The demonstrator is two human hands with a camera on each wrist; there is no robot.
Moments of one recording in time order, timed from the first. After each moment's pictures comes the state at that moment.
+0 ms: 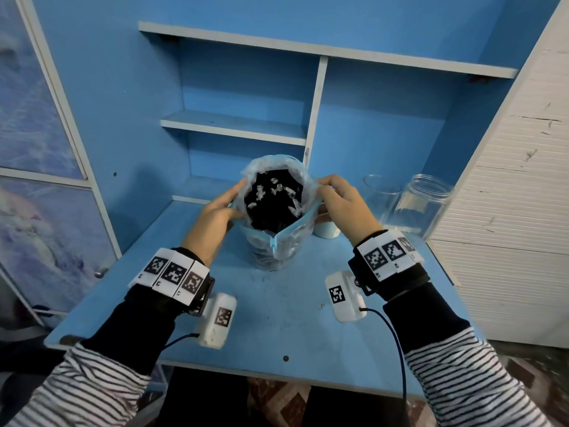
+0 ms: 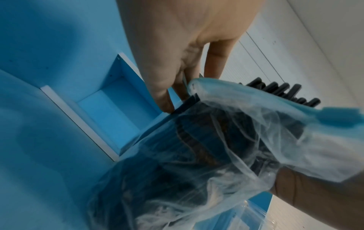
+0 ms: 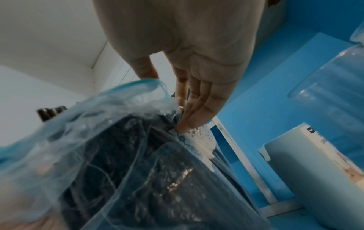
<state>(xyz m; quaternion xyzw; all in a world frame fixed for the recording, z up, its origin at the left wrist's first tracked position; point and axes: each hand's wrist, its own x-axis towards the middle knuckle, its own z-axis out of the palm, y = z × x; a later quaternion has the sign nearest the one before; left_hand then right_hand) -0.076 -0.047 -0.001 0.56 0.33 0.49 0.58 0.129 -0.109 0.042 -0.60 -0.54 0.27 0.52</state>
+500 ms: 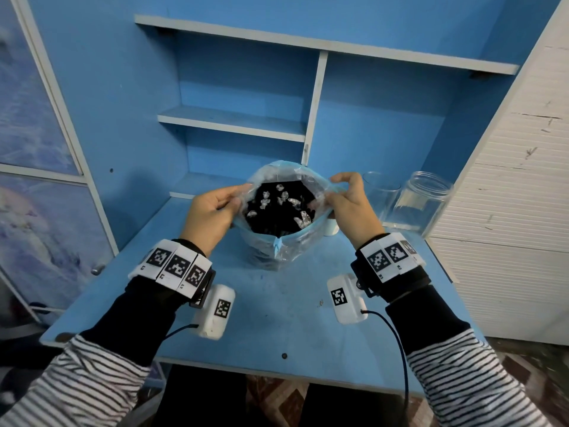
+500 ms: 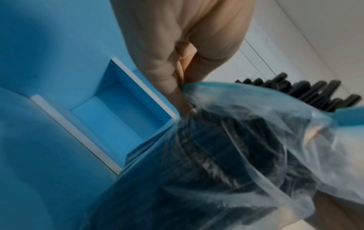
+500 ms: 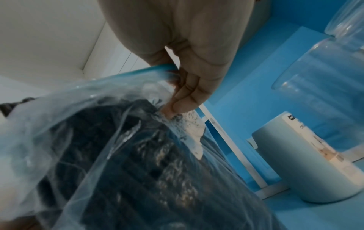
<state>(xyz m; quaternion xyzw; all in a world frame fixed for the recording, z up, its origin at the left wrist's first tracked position) -0.080 -0.040 -0.008 0.62 0.37 0.51 0.47 0.140 -0.112 0.029 -0.59 -0.51 0.27 0.56</state>
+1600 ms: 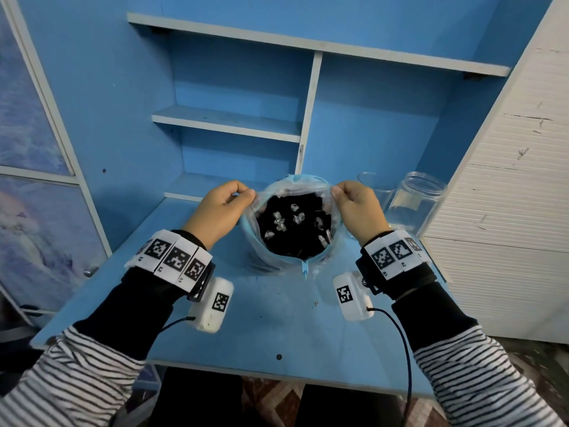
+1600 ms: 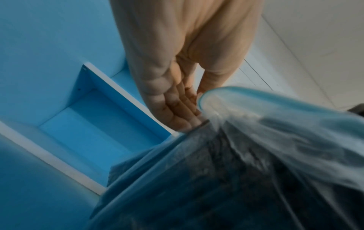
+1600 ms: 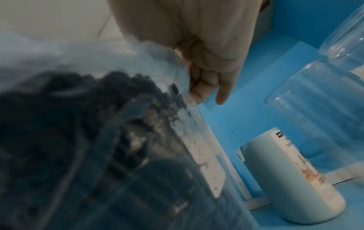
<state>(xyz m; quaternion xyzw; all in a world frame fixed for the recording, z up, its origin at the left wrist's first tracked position) -0.063 -0.043 0.013 0.69 0.40 0.44 0.41 0.167 -0.108 0.027 -0.66 -0.56 0.11 0.49</state>
